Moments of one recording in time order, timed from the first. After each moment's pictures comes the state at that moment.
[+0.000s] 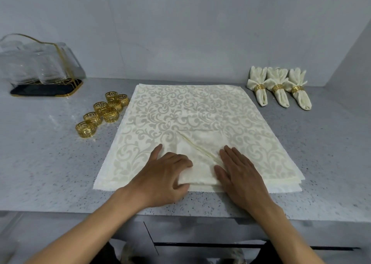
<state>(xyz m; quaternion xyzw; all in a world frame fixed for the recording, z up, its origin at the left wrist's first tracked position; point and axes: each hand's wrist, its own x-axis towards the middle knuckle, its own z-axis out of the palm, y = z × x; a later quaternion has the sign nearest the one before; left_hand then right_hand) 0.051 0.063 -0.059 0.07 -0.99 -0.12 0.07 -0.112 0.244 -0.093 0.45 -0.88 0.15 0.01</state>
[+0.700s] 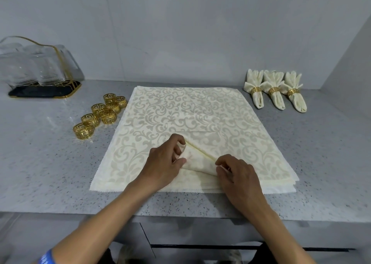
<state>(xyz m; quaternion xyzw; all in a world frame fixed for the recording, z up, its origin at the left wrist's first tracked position) 0.014 0.057 -0.070 0.20 -0.90 -0.34 0.20 -0.107 0.250 -0.089 0.43 -0.83 0.35 0.07</state>
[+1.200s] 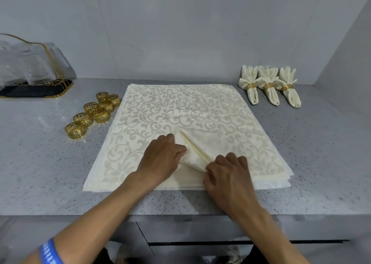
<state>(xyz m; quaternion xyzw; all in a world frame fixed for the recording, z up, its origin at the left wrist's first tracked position) -0.002 0.053 -0.071 0.13 -0.97 -0.10 0.20 -0.085 0.243 -0.079 0.45 -0.86 0.16 0.19</state>
